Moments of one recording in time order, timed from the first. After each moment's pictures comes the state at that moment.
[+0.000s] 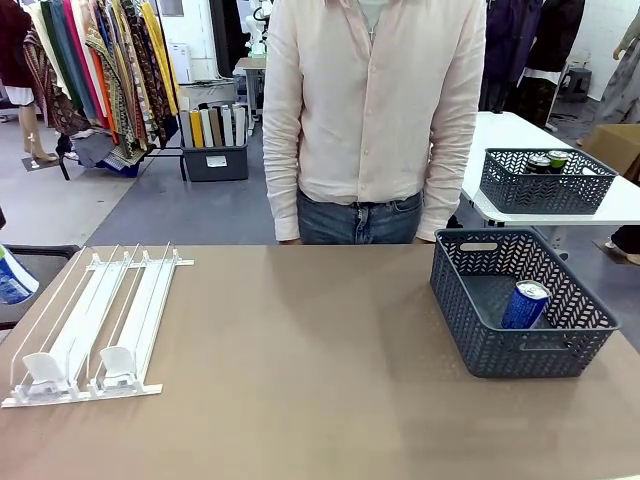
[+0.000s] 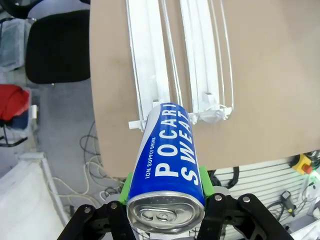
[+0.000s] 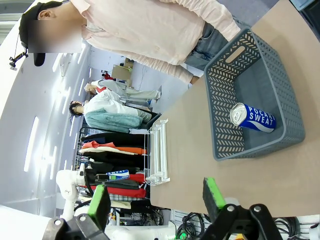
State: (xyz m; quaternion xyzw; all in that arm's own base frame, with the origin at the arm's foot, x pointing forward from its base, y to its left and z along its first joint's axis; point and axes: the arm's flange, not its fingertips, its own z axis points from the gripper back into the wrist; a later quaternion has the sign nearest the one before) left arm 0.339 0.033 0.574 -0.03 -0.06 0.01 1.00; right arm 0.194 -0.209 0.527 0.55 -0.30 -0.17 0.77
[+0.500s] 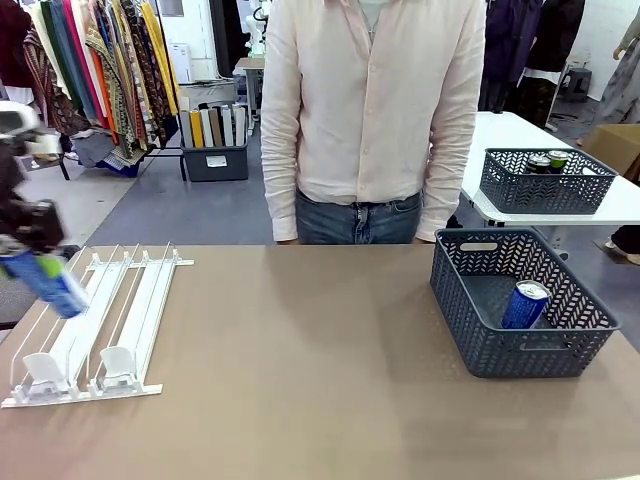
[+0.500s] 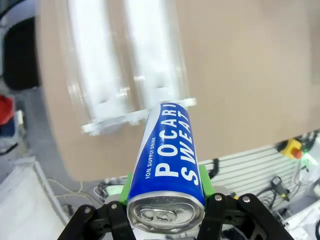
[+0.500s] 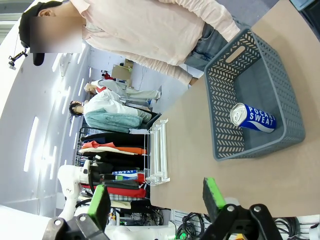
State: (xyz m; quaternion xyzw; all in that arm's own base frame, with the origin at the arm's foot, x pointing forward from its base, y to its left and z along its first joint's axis) left arm 0.354 -0.068 0.547 -0.06 -0.02 -0.05 1.00; right arm 0.194 -0.209 0.527 0.55 -0.30 -0.17 0.77
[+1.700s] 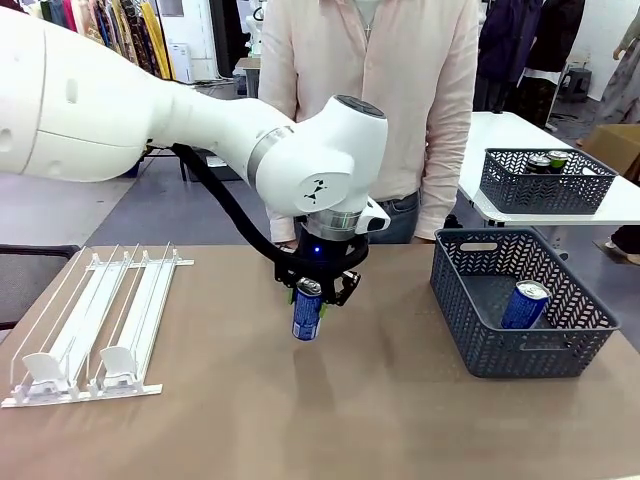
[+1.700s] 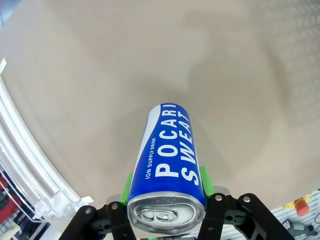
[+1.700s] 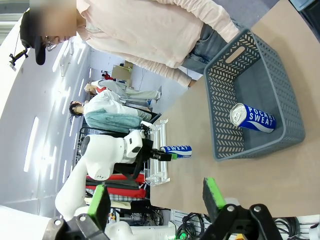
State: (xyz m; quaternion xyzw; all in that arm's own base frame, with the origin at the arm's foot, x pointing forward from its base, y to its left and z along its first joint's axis) left arm 0.437 -0.440 0.409 0.09 -0.02 -0.20 0.97; right arm 0.194 -0.209 0.528 0.54 -0.30 -0.17 0.77
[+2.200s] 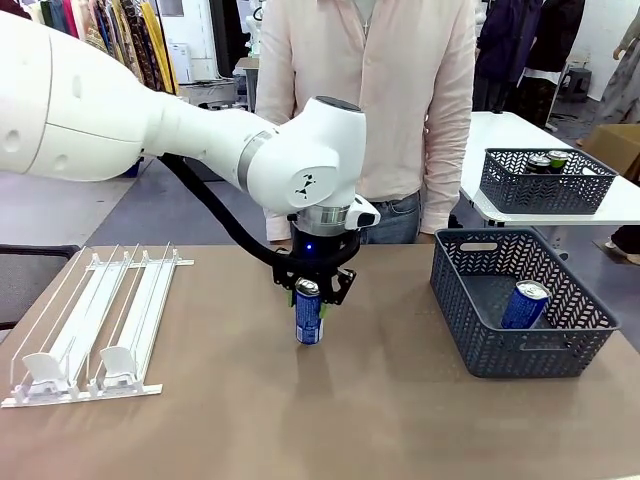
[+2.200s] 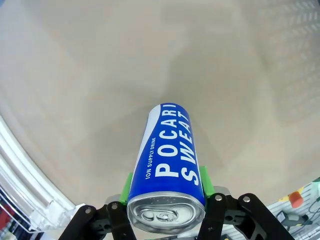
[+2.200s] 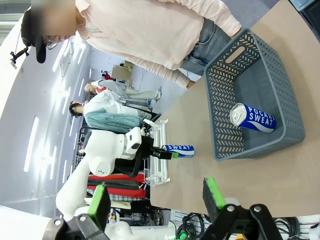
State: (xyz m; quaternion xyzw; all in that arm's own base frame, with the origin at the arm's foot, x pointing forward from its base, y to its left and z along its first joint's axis) left arm 0.451 -0.429 0.404 0.05 0.01 -0.21 0.98; right arm 0.194 -0.209 0.528 0.54 -0.30 -0.17 0.77
